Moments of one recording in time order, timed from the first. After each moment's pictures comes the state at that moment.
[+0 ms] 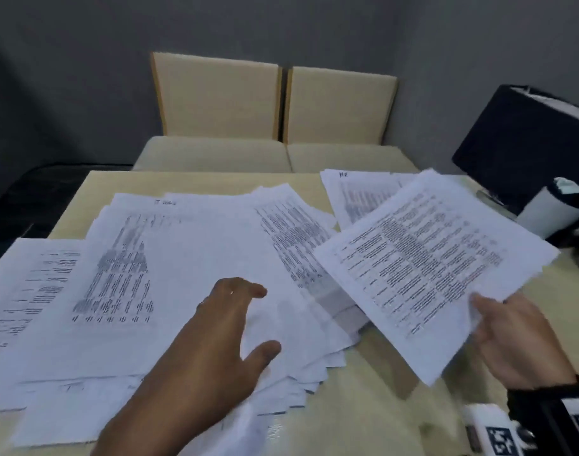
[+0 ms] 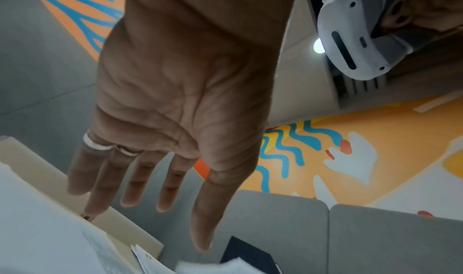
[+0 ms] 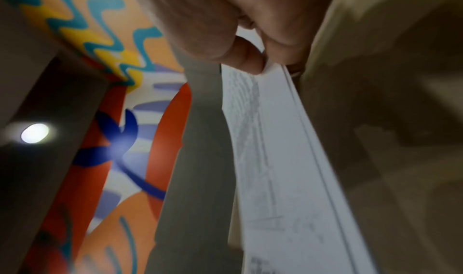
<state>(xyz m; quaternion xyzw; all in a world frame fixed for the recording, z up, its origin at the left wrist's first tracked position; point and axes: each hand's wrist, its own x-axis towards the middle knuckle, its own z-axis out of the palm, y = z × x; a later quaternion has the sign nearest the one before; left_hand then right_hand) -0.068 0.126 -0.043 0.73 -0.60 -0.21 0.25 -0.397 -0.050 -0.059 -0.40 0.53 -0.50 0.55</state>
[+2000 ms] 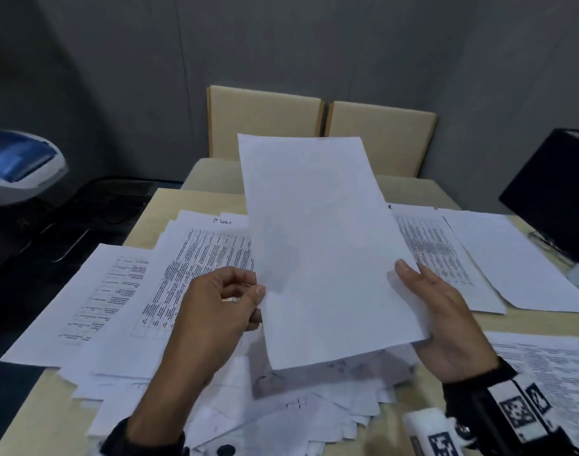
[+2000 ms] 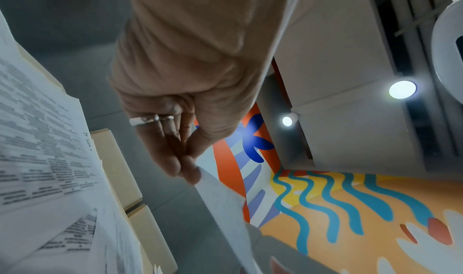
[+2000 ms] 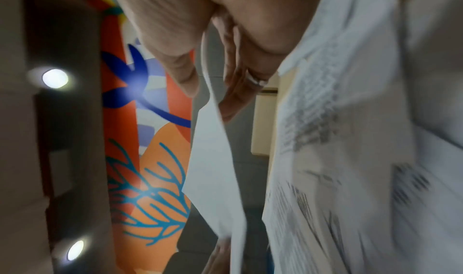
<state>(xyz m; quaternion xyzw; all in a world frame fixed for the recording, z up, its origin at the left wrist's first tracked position) -0.006 0.113 -0.041 0.69 -0.26 -0.31 0.60 -0.238 -0.026 -0.026 -0.44 0.37 -0.41 0.71</state>
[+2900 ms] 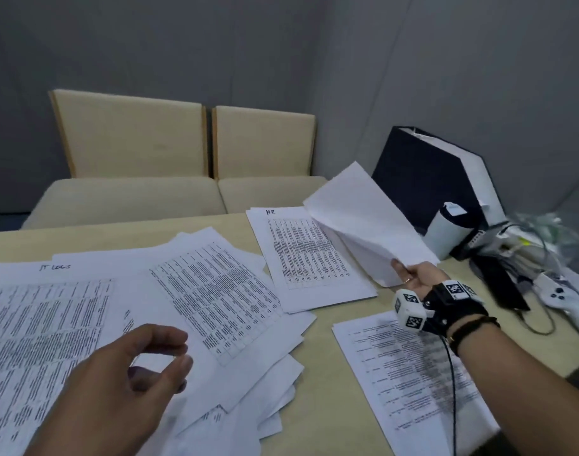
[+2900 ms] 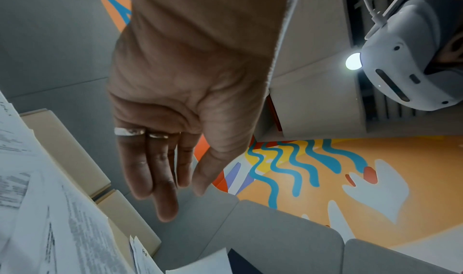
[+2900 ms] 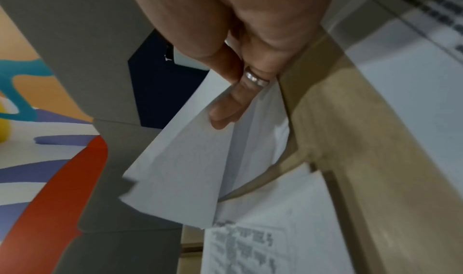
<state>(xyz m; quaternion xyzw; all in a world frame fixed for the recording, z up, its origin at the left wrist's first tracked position) -0.063 0.072 -0.032 0.71 -0.47 -0.31 0.42 -0.464 -0.261 -0.090 -0.17 0.57 -0.57 0.57</state>
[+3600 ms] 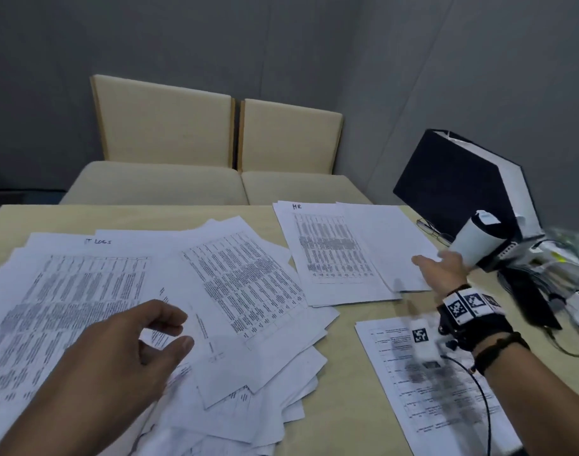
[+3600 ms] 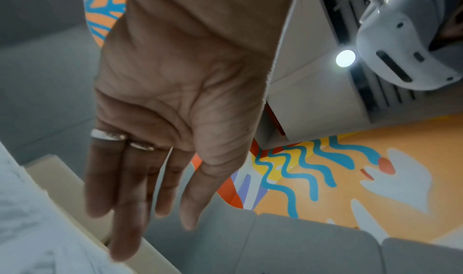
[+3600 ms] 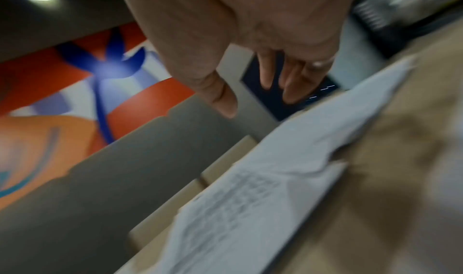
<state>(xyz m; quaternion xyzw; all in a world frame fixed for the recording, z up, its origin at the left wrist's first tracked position) -0.030 0.089 -0.024 0.78 -0.47 -0.25 0.33 -0.421 -0.230 -0.057 -0.46 0.80 -0.30 0.25</state>
